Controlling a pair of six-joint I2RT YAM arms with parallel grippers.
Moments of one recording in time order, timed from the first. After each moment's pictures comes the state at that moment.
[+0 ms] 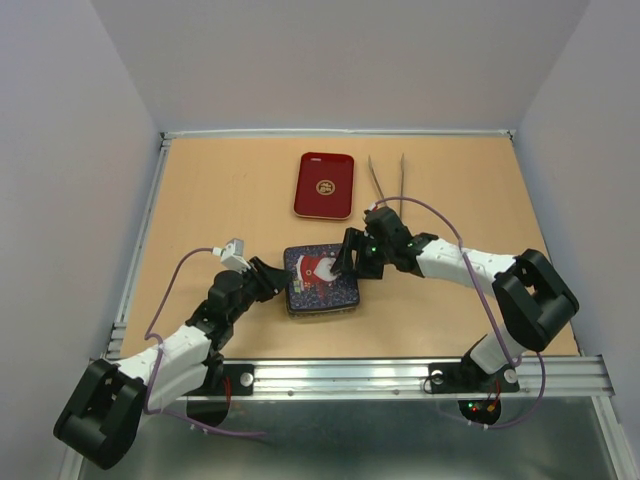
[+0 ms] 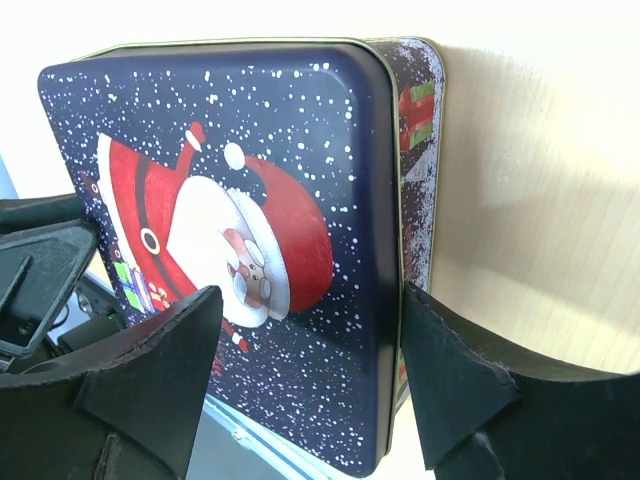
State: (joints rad) left arm -0.51 0.87 0.06 0.48 0.03 -0.92; right arm 0.69 1.56 0.88 -0.15 -0.26 0.86
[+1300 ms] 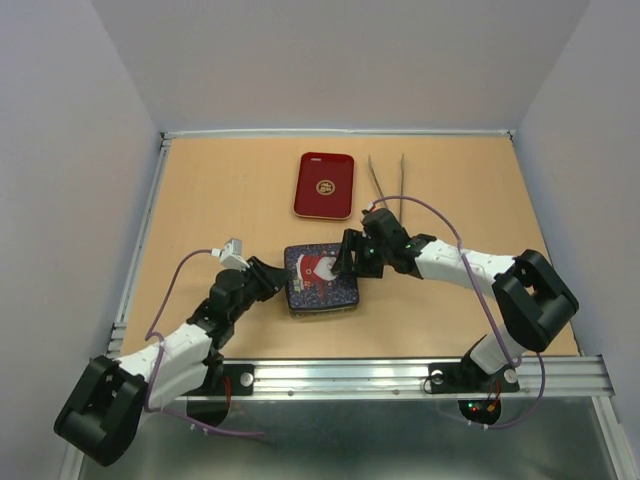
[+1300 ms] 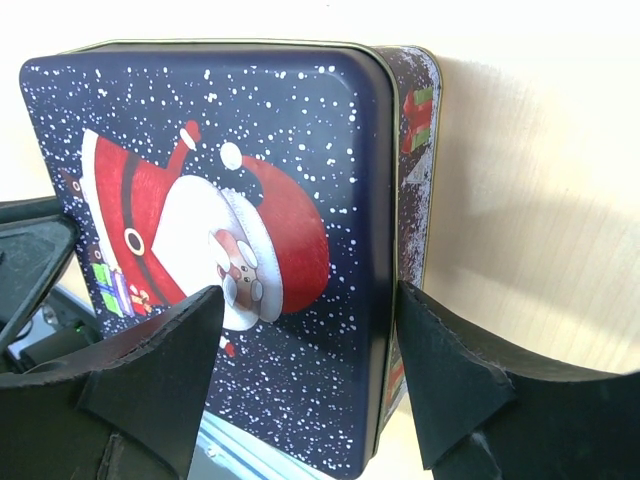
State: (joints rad) left arm -0.52 0.90 0.07 0.46 0.00 -0.98; right arm 0.71 1.56 0.88 -0.15 -0.20 0.81
